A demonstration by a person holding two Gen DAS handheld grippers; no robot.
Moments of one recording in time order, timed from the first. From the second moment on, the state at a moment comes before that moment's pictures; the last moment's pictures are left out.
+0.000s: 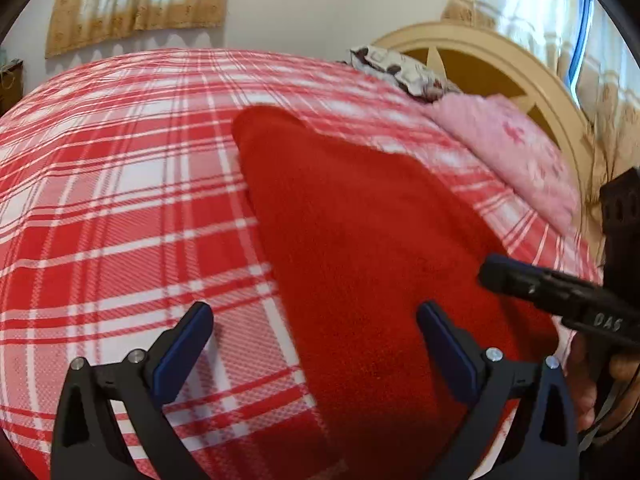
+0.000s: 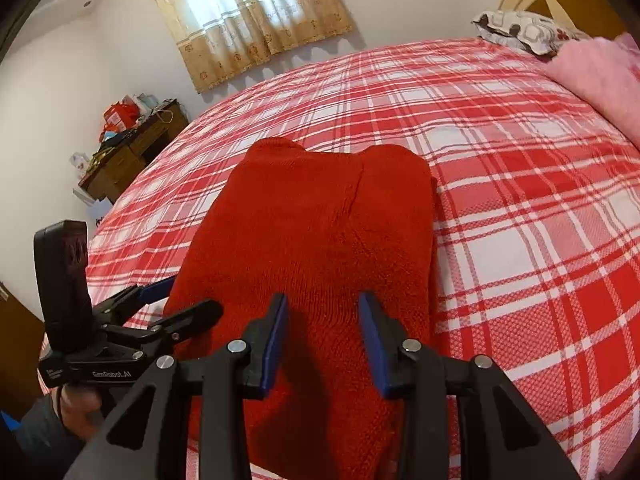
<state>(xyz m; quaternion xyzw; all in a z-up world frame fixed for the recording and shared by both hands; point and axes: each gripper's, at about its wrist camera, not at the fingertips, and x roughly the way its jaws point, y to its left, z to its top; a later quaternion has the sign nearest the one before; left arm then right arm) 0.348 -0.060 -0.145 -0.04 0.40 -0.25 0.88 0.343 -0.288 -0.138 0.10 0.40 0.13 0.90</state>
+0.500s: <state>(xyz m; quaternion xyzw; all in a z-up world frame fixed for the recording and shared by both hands) 0.344 -0.060 -0.145 -0.03 0.39 -0.23 0.89 0.378 -0.282 -0.131 0.09 0.44 0.11 0.89</state>
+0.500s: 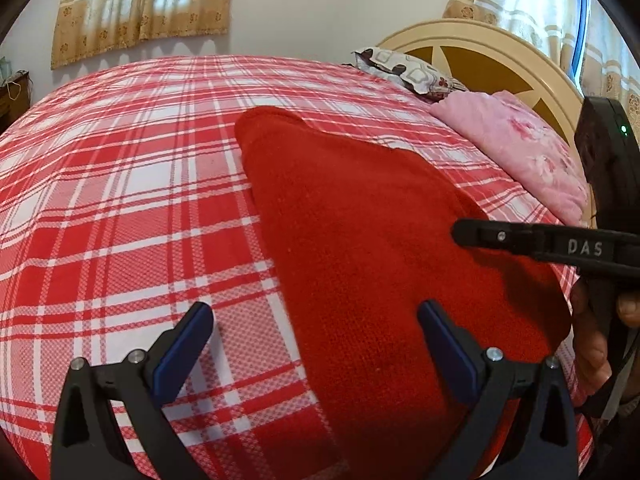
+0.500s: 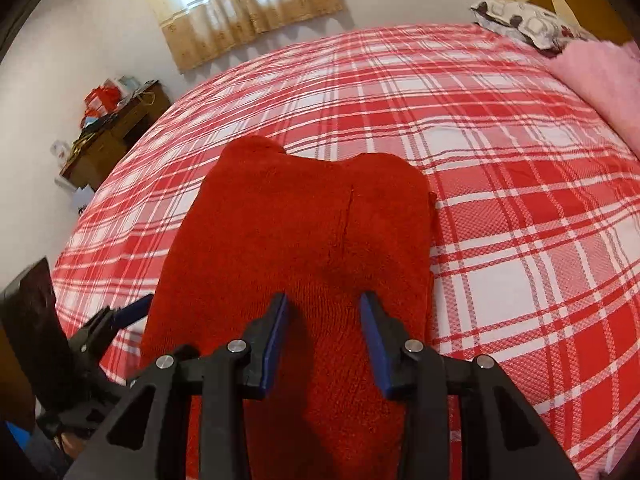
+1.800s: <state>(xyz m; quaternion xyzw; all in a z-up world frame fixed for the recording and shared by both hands) 0.342 -0.069 -0.148 -0.05 0.42 -0.34 0.84 0.460 -0.350 -0.183 0.31 0.45 0.20 0.81</state>
